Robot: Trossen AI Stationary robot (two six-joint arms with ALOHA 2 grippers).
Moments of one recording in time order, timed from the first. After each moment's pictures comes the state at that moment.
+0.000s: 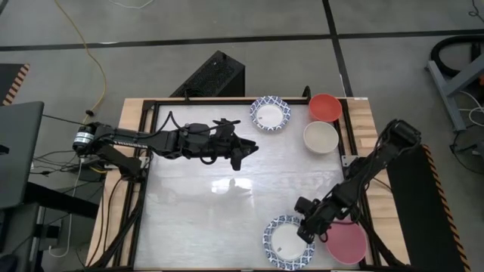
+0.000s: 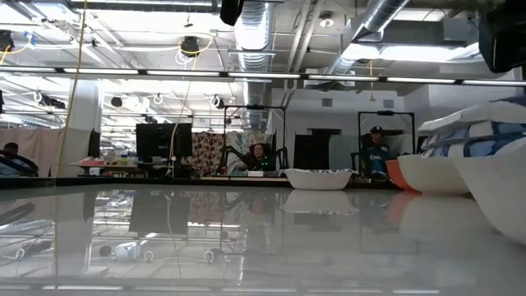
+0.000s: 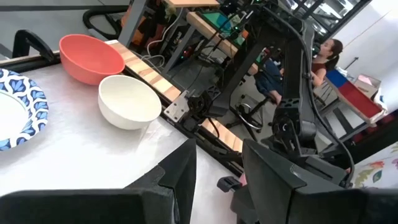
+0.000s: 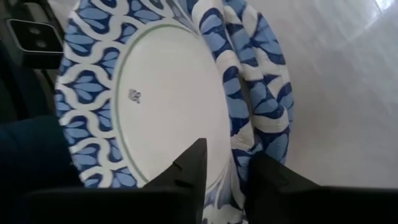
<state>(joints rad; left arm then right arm) -0.06 1.46 1.25 0.09 -0.22 -0.65 0.76 1.40 0.75 -0.31 0.07 1.40</state>
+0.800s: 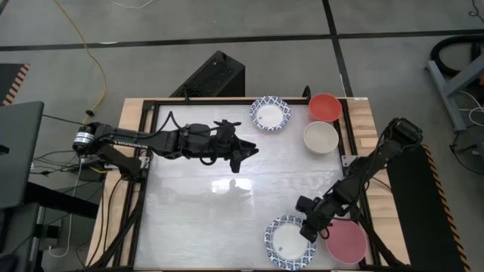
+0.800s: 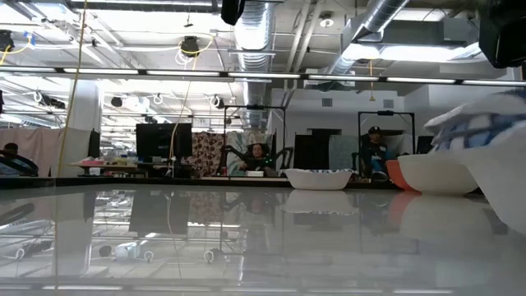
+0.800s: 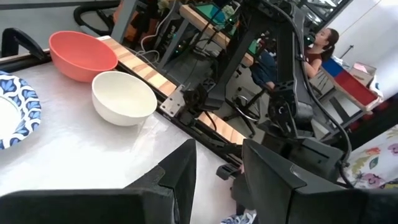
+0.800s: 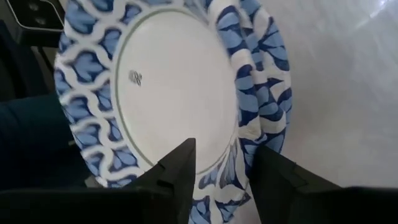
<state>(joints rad) -0.06 1.46 1.25 0.08 -0.18 -0.62 0.73 1.36 0.75 -0.36 -0.01 1.35</state>
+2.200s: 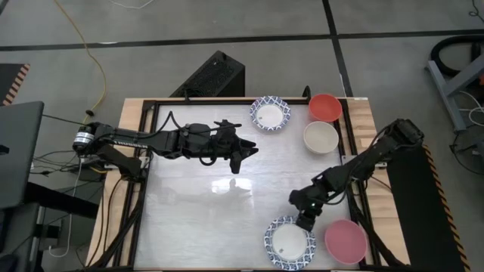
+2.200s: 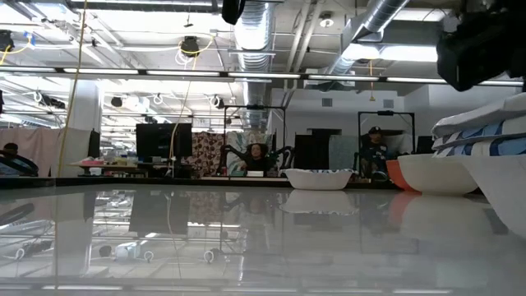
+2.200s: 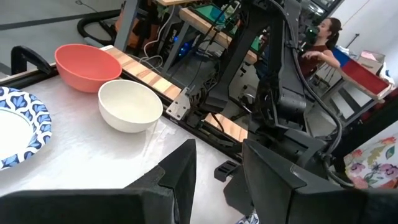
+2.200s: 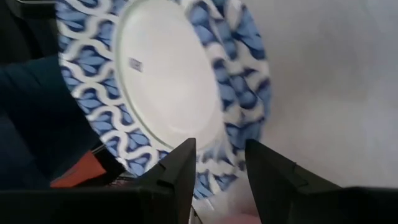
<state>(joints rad) -0.06 1.46 1.25 0.08 -0.19 -0.54 0.50 1.36 0.75 -0.42 -0.38 1.15</state>
